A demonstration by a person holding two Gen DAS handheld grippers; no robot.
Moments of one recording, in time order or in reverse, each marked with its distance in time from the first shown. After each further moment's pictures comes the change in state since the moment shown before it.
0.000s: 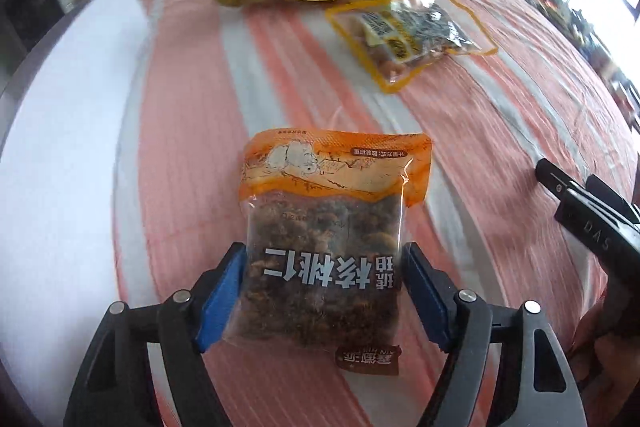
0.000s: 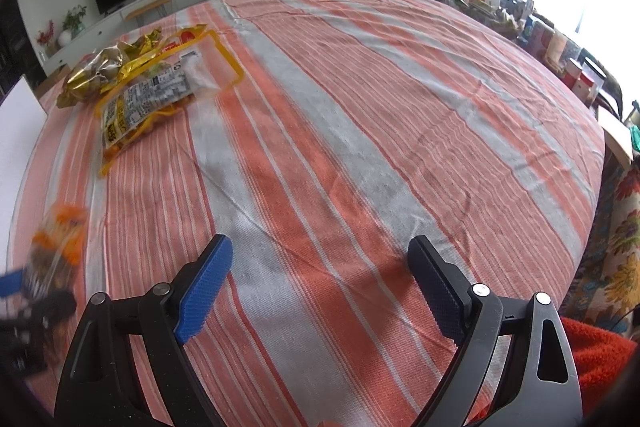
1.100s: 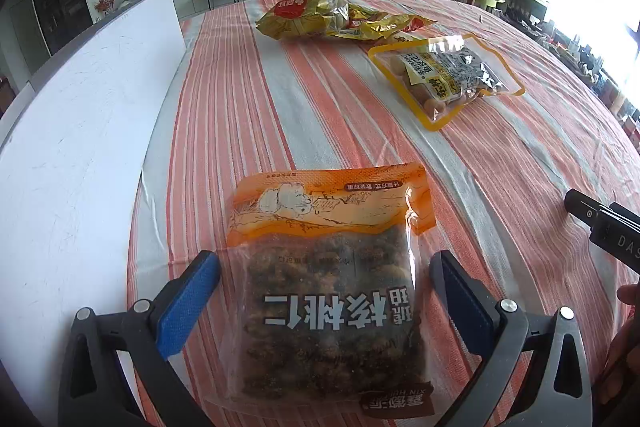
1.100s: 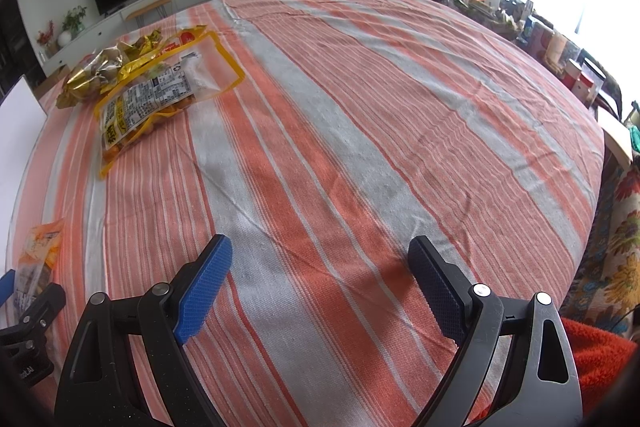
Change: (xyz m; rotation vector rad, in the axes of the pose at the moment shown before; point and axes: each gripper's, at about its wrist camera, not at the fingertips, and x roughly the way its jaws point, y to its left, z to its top) left arm -0.001 0.027 -0.004 -0.015 -0.187 0.032; right arm 0.000 -0.001 0.000 0.000 -0.003 -0.001
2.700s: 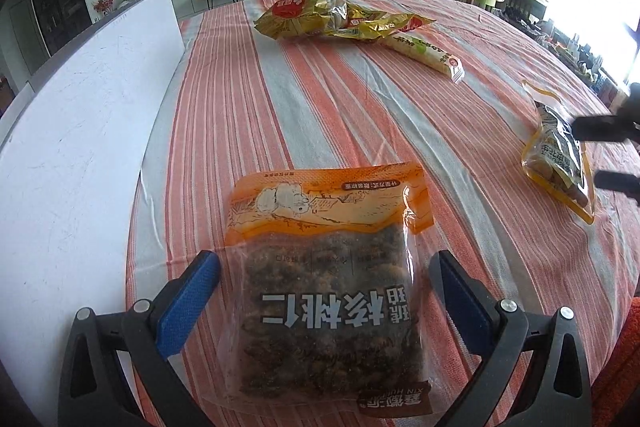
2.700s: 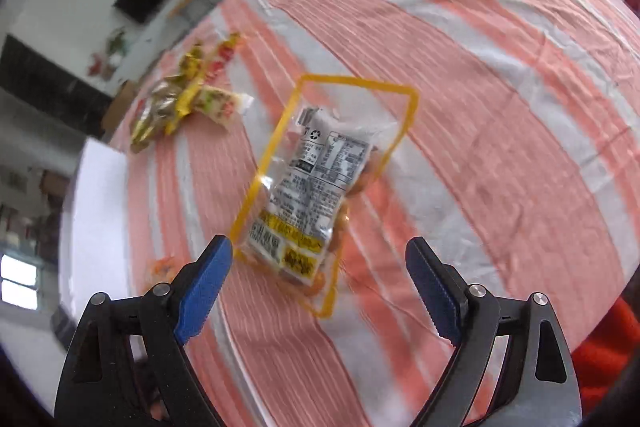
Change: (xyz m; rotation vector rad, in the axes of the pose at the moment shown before) left arm -0.003 -0.003 0.001 0.002 0.006 -0.001; right arm 0.016 -0.032 0.064 0.200 0.258 0.371
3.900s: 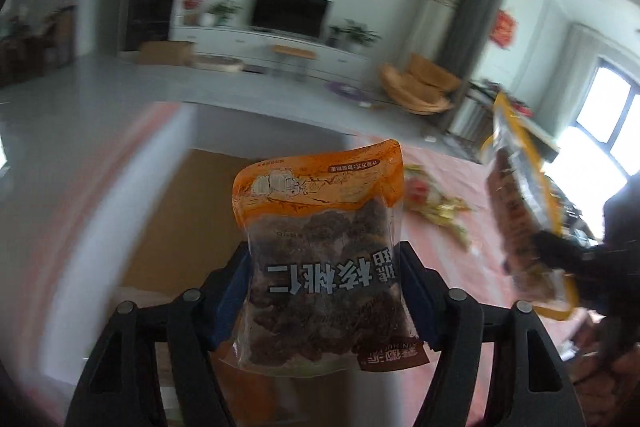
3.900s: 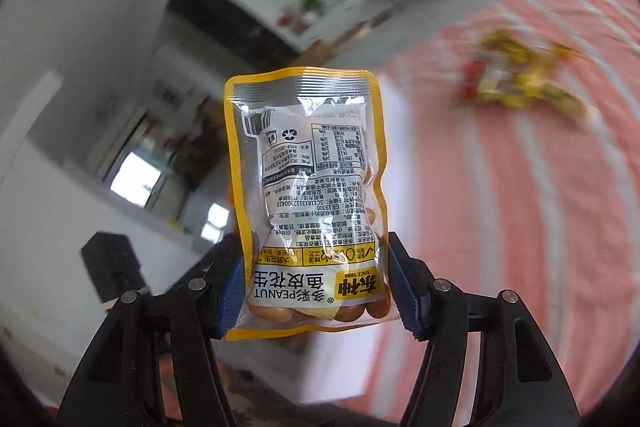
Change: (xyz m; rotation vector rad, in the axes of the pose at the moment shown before) left arm -0.218 0.219 -0.013 -0.379 -0.305 0.005; right arm -0.079 0.257 -0.102 -0.405 0.051 0.659
